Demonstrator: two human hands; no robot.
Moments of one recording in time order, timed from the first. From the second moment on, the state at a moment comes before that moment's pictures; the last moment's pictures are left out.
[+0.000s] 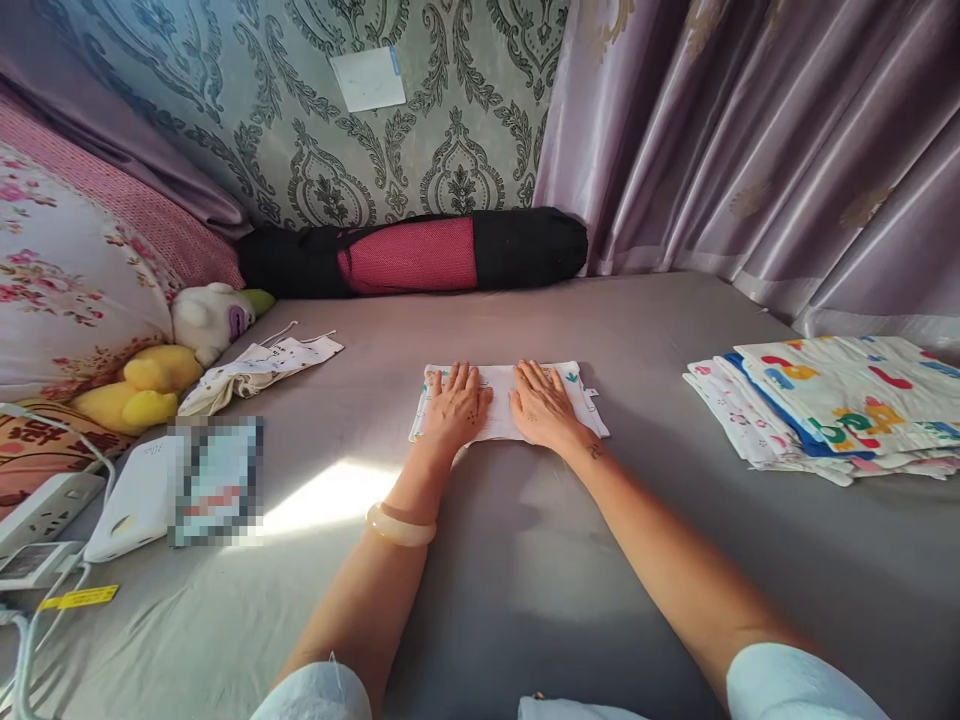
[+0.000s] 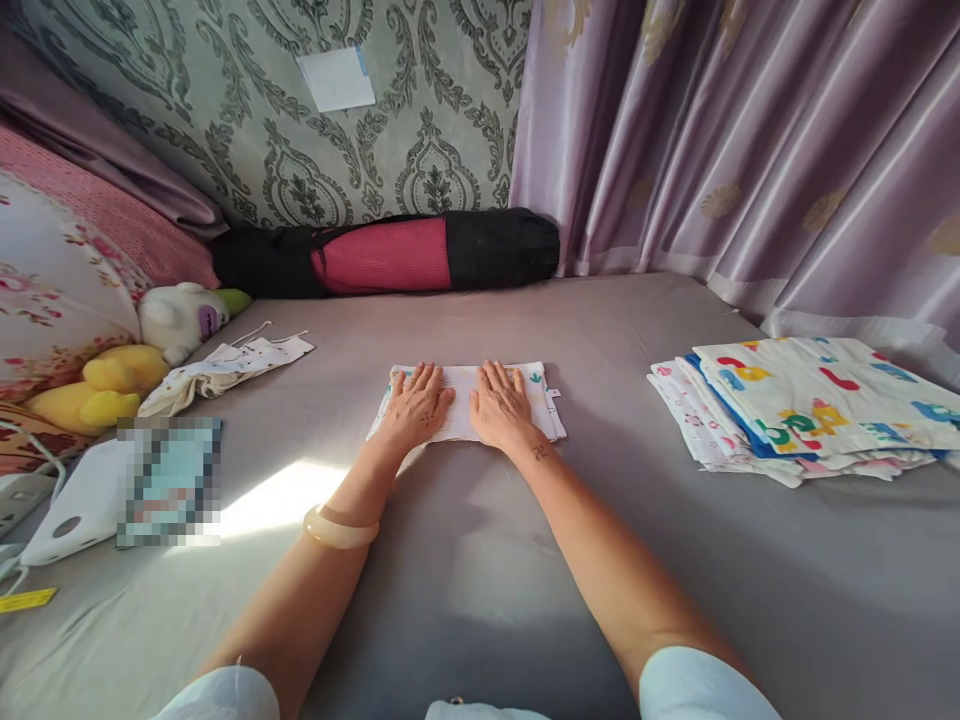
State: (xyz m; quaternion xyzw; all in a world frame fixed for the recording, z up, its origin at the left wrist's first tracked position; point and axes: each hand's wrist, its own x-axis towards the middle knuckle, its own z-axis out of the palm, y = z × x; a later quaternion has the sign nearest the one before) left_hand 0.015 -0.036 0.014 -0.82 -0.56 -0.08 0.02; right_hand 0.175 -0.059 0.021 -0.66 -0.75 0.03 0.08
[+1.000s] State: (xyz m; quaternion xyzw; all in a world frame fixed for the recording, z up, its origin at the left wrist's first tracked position) left_hand 0.013 -0.036 0.008 -0.80 -0.60 -0.07 0.00; right_hand 0.182 -0.059 0.023 -0.67 -0.74 0.06 0.05
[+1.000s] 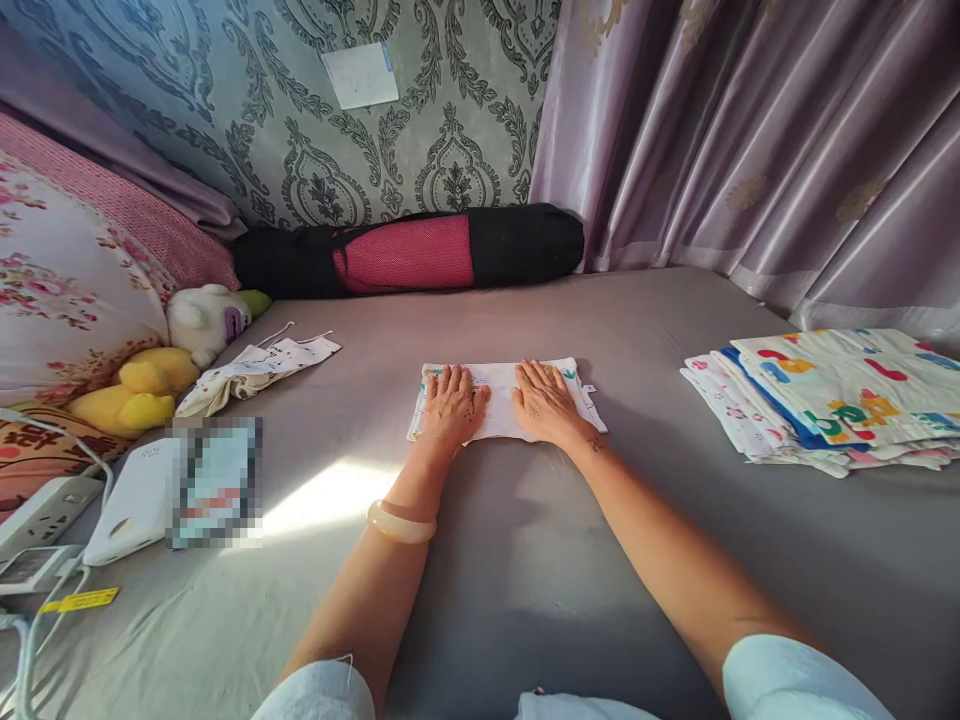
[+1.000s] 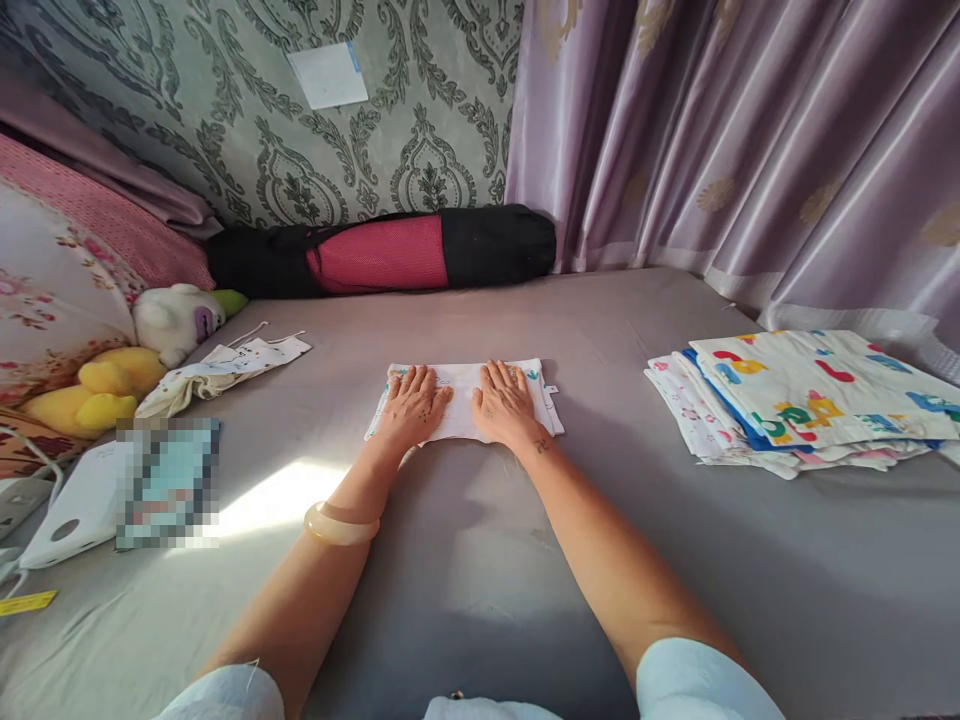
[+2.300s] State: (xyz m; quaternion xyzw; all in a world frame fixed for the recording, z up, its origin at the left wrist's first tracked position) left_hand -0.024 -0.022 0.018 -0.68 -0.72 -0.11 -0.07; right_hand 0.197 -0.056 0.020 -0.73 -0.68 0.02 0.06
